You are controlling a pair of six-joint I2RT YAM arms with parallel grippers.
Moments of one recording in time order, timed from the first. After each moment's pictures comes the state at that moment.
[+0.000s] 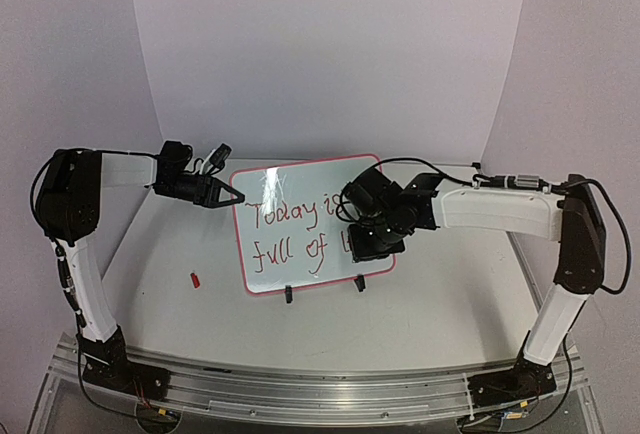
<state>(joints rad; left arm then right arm) -0.17 1.95 1.34 -0.43 1.36 0.28 0.90 1.79 1.39 -0.72 0.19 0.62</state>
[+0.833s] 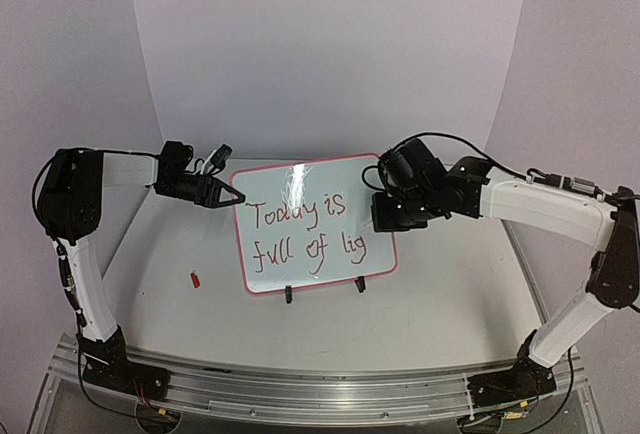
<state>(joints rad) -0.17 1.97 1.35 -0.43 1.35 0.28 0.84 1.58 1.33 -0.66 0.23 0.58</state>
